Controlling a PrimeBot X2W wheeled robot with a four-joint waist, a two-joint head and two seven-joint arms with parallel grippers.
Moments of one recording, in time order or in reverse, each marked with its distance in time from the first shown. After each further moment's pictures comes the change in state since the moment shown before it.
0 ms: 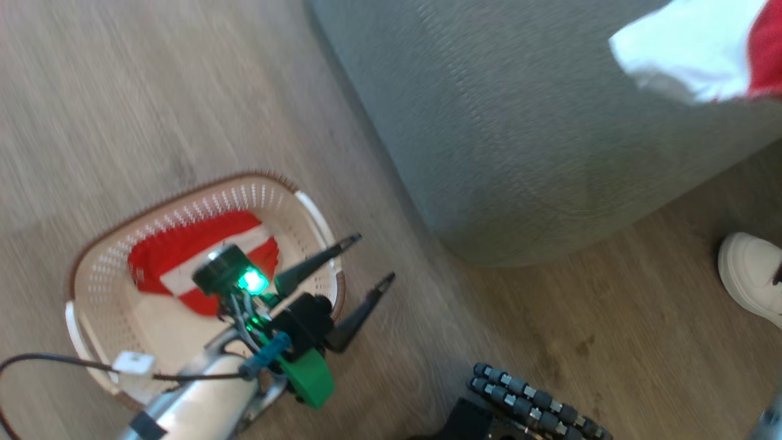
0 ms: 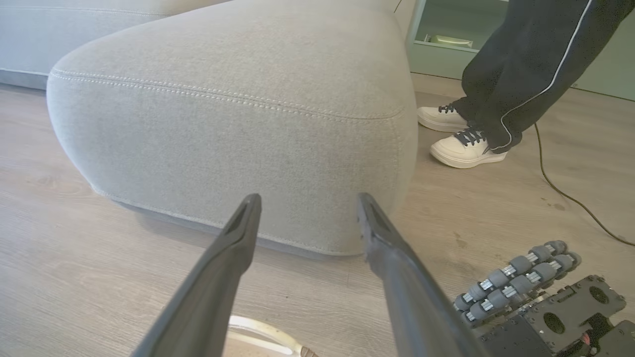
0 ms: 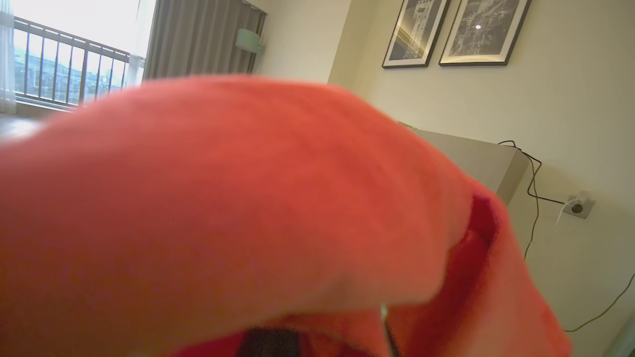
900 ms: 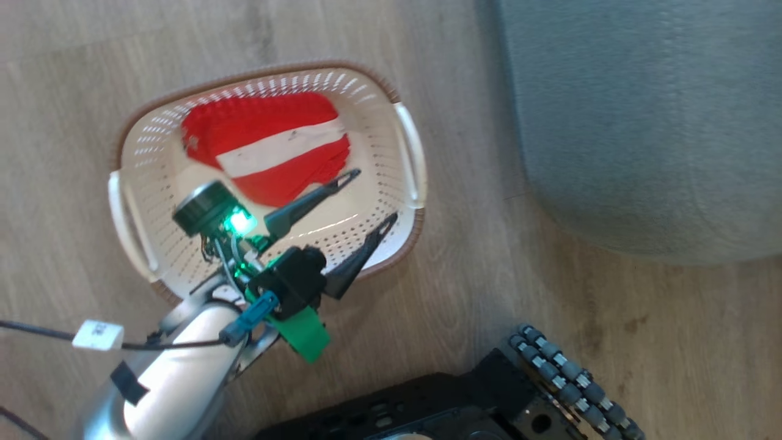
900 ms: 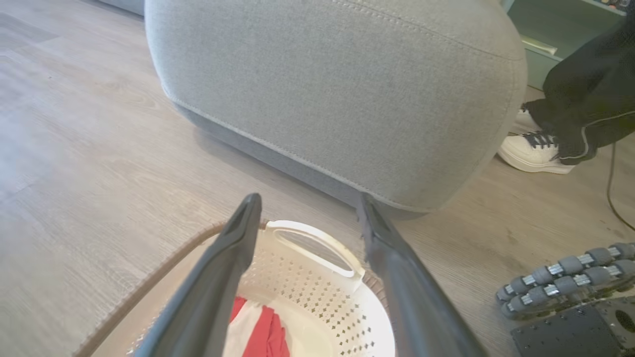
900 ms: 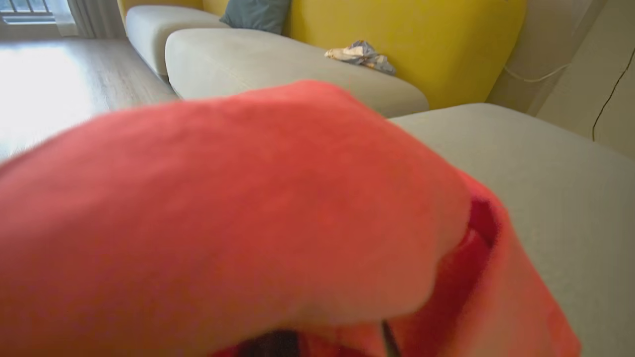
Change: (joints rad) left arm -0.126 0.041 0.018 -0.084 -0.003 0.000 0.000; right arm -0.643 -0.164 -0.265 0.813 -0.060 0.000 0.000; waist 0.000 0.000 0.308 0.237
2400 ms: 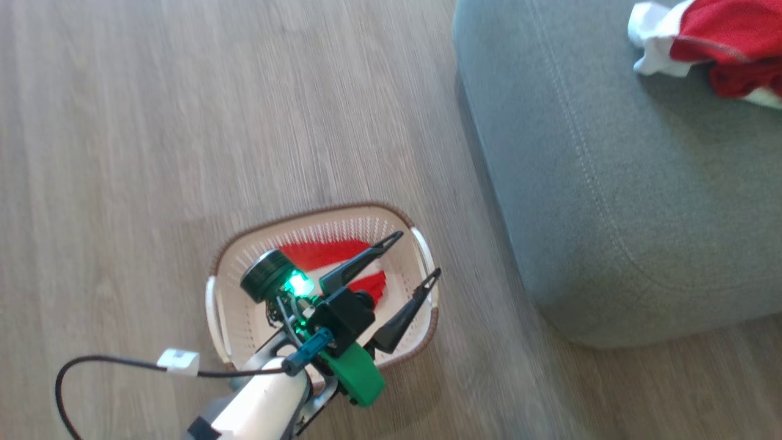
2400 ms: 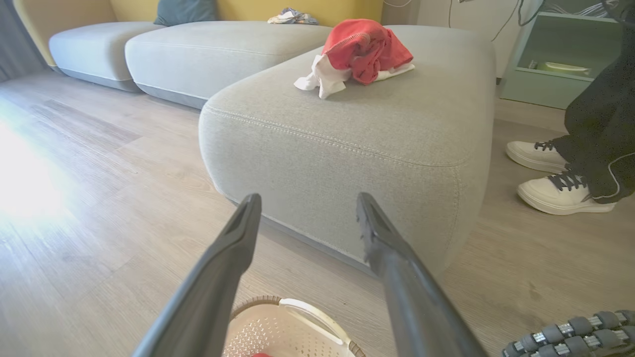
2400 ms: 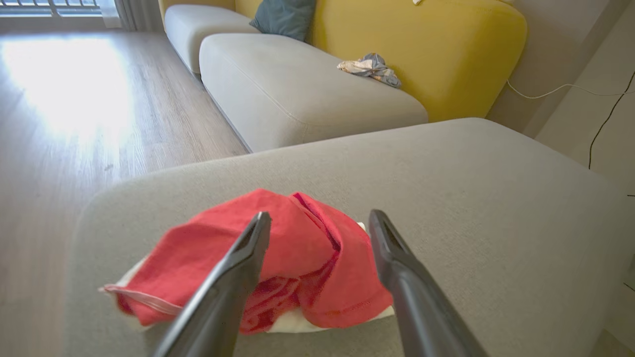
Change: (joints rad) left arm 0.126 -0.204 0.007 0.129 -0.002 0.011 0.000; right arm 0.154 -0.072 0.125 0.338 -0.192 0.000 0.007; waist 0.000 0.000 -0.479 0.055
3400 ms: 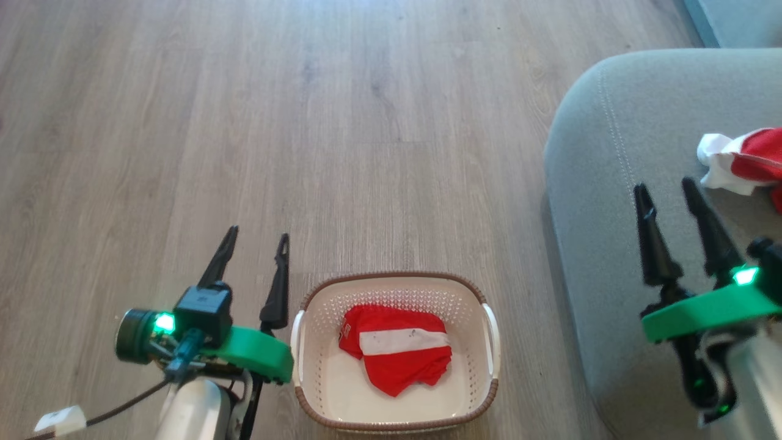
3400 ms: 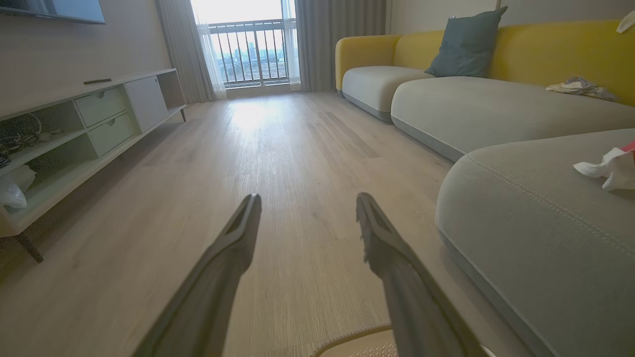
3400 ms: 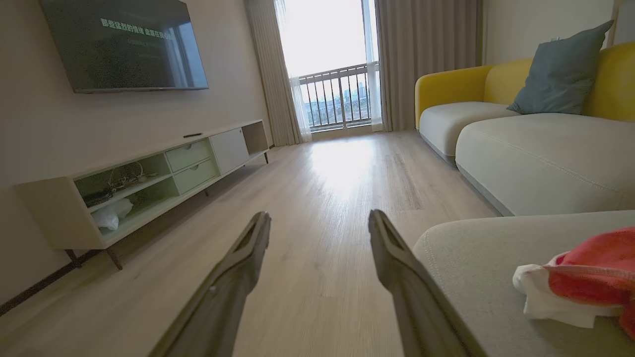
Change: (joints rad) left arm 0.208 -0.087 0.423 -0.035 -0.025 0.193 0.000; right arm 0.894 0.095 0.566 -1.119 0.653 0.000 -0.004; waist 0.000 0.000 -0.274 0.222
